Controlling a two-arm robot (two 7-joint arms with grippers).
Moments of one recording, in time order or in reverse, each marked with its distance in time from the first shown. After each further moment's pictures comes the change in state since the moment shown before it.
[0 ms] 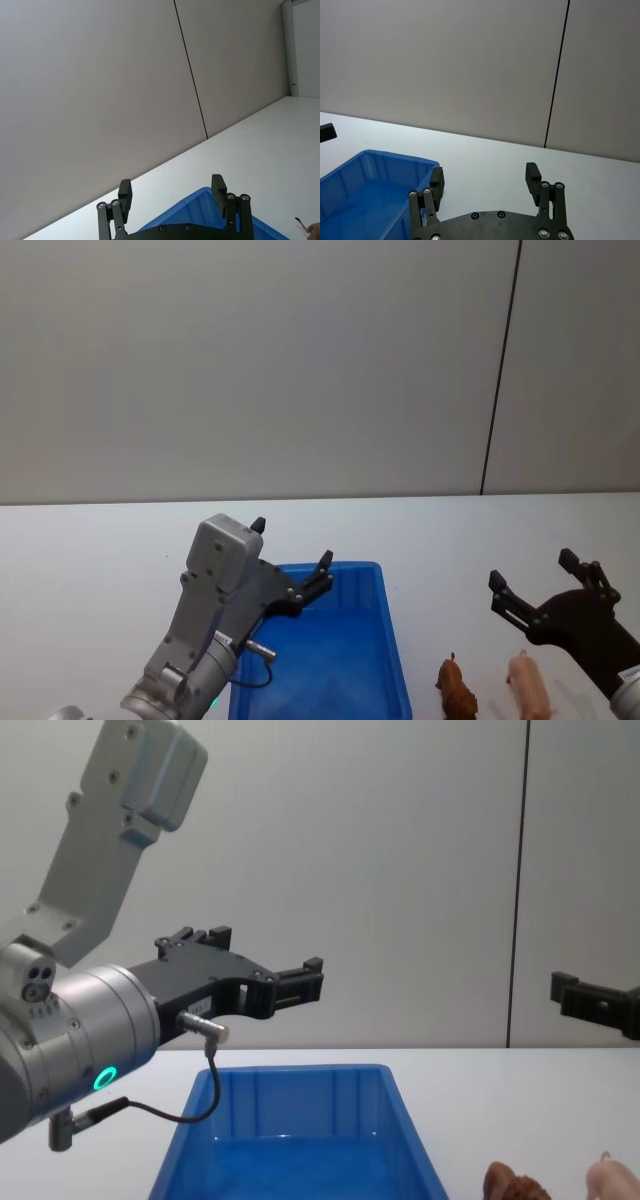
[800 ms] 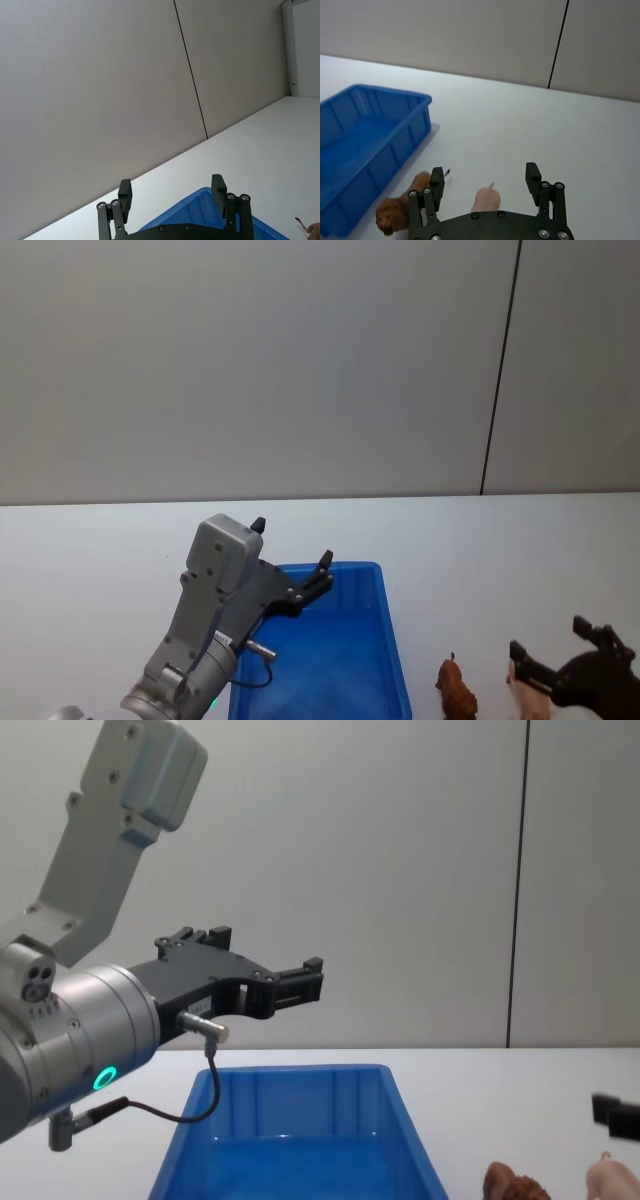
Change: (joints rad) left arm 0.000 0.000 0.000 0.000 0.000 0.000 0.000; right arm -0.051 0.076 0.037 0.024 0.053 0.149 0.081
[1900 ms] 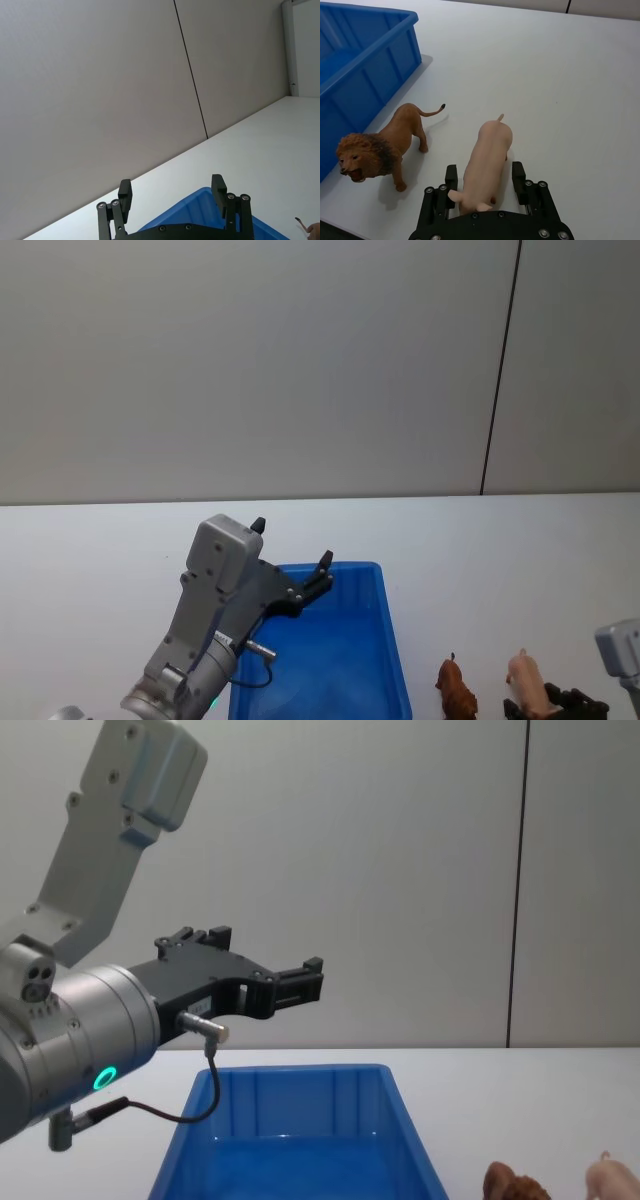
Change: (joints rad) left arm 0.000 0.000 0.000 0.000 0.000 0.000 0.000; right arm 0.044 -0.051 -0.038 0.138 -0.052 0.138 0.024
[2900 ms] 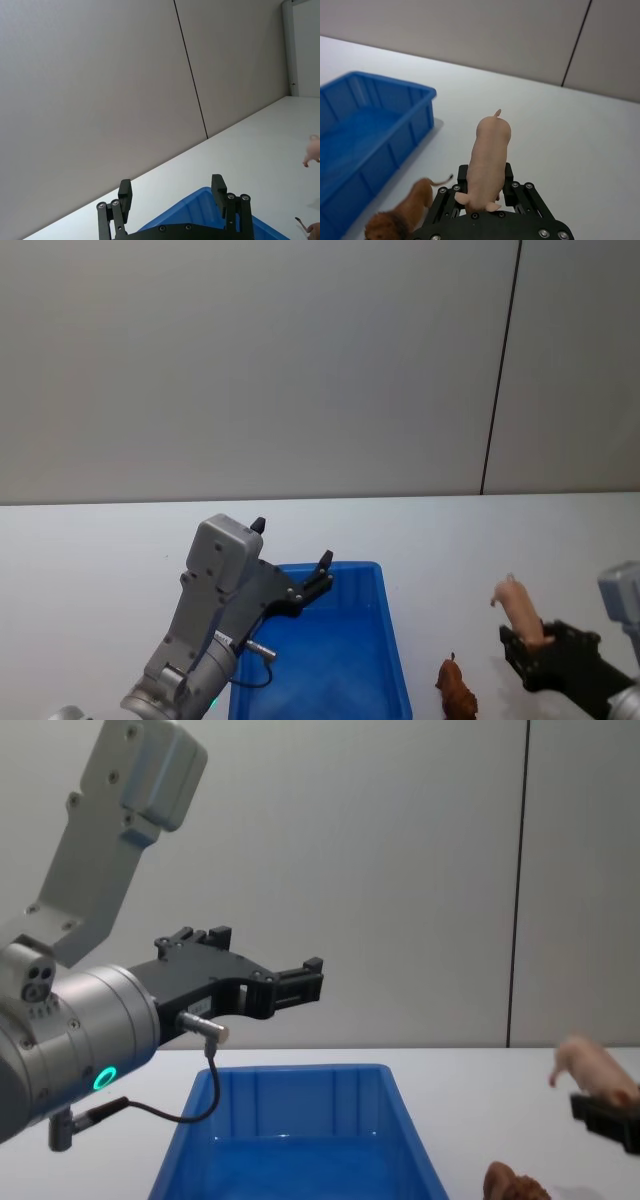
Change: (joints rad) left arm 0.000 0.000 0.000 0.000 0.000 0.000 0.000; right arm 0.065 -0.012 0.011 -0.031 -0.046 -0.092 0.039
